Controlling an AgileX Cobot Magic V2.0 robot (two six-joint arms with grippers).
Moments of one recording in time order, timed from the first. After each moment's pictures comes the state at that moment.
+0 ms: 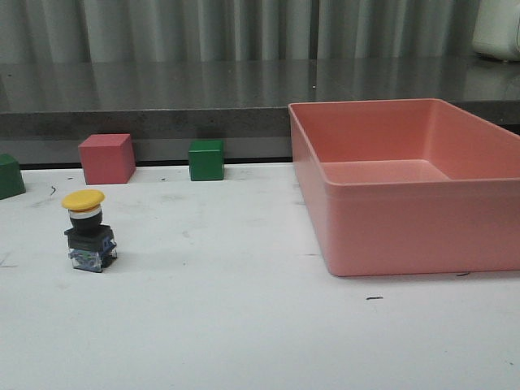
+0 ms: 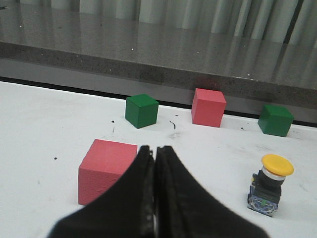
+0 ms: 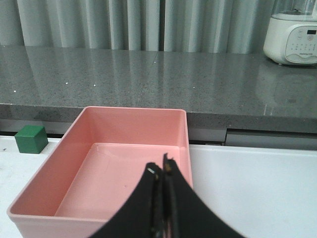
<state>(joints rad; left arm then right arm) 0.06 -0.01 0.00 -0.05 0.17 -0.07 0.06 0.31 -0.33 -0.01 0.14 0.05</state>
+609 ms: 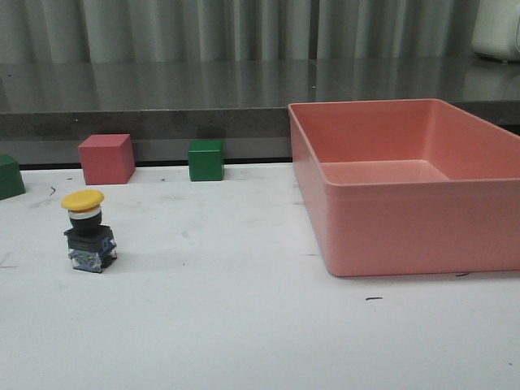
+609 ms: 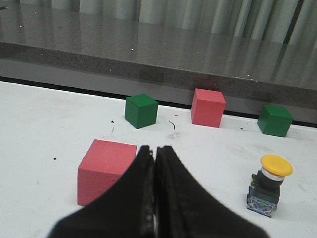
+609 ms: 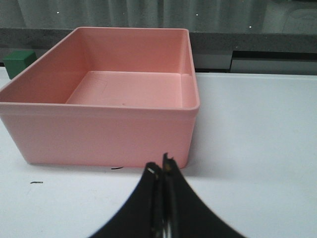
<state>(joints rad) 0.06 -0.01 0.00 -0.05 0.17 -0.07 0.06 -0.01 0.03 0.00 0.21 0.05</state>
